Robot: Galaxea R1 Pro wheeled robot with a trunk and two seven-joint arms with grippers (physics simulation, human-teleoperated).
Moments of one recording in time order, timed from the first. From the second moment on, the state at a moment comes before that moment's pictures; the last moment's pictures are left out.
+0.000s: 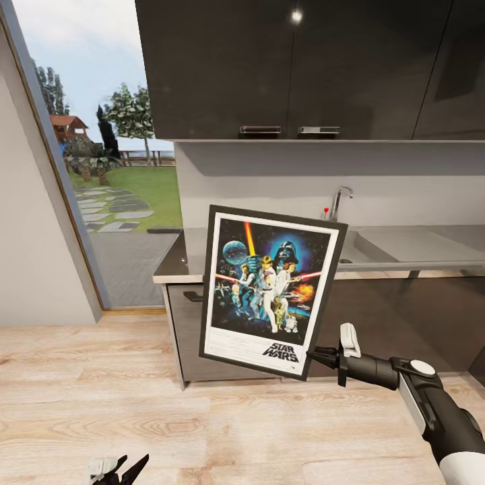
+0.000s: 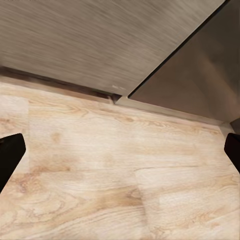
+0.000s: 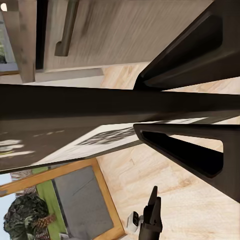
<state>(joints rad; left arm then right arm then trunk) -0.39 0.27 -0.02 -0.03 0.60 -0.39 -1.02 -0.49 -0.24 -0.13 -1.02 -0.11 0.14 1.38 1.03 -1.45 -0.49</state>
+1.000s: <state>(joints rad) -0.39 0.27 -0.02 -0.03 0.60 -0.38 -1.02 -0.49 -0.24 -0.13 -1.02 -0.11 0.14 1.38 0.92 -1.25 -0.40</state>
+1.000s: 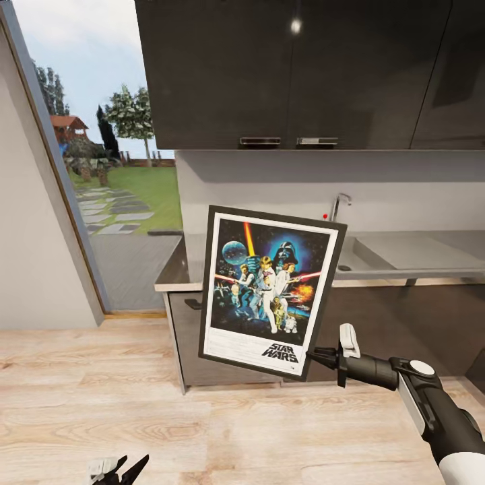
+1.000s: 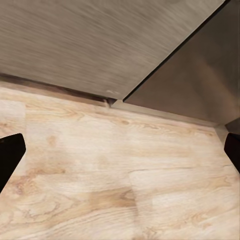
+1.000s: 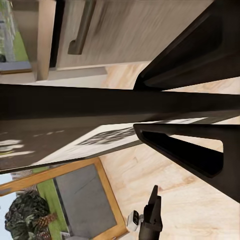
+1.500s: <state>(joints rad) -0.39 0.27 -0.02 -0.03 0.60 -0.38 -1.02 -0.49 -0.24 -0.13 -1.02 -0.11 0.14 1.38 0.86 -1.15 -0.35</state>
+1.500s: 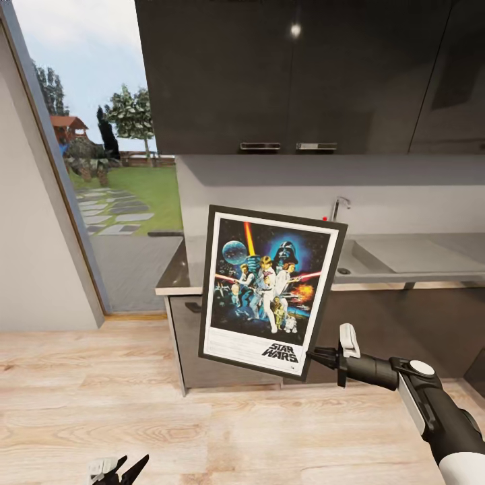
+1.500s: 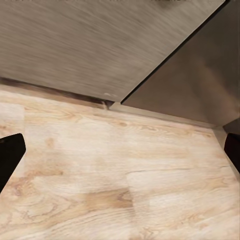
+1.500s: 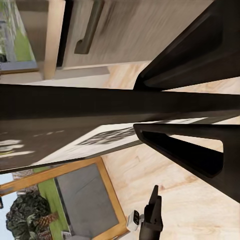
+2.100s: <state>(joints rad) -0.39 0.27 -0.02 -0.03 0.59 -0.38 -1.02 -0.49 -0.24 -0.13 -1.02 -0.11 0.14 1.39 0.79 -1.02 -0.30</state>
